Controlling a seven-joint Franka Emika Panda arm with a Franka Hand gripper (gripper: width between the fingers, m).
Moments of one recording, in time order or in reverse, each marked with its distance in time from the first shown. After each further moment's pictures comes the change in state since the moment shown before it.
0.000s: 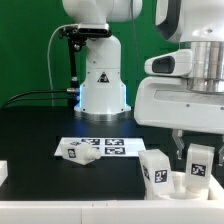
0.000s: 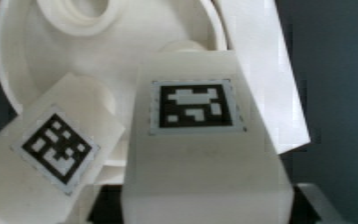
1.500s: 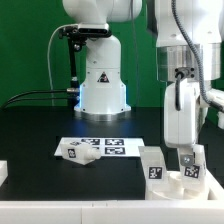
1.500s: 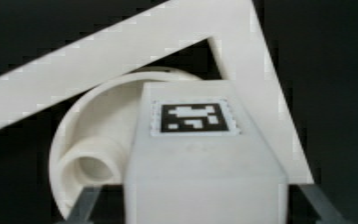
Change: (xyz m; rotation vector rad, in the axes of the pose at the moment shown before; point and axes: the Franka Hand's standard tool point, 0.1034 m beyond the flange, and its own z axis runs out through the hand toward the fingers) arm -0.006 0.015 0.001 0.006 -0.115 1.519
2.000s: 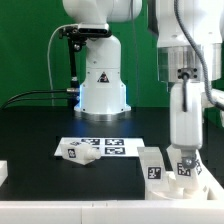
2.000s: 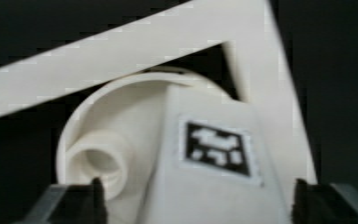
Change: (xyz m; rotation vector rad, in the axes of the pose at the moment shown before) arm 0.002 0.004 -0.002 -0.033 -0.003 -0.197
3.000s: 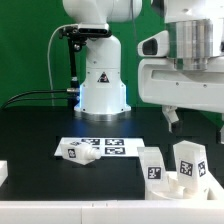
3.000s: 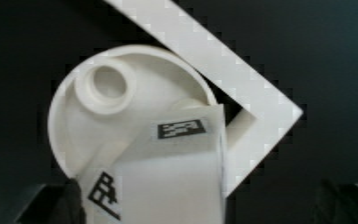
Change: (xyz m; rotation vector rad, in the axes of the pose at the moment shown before) arm -0.016 0.004 -0.031 -0.025 -0.006 -1.117
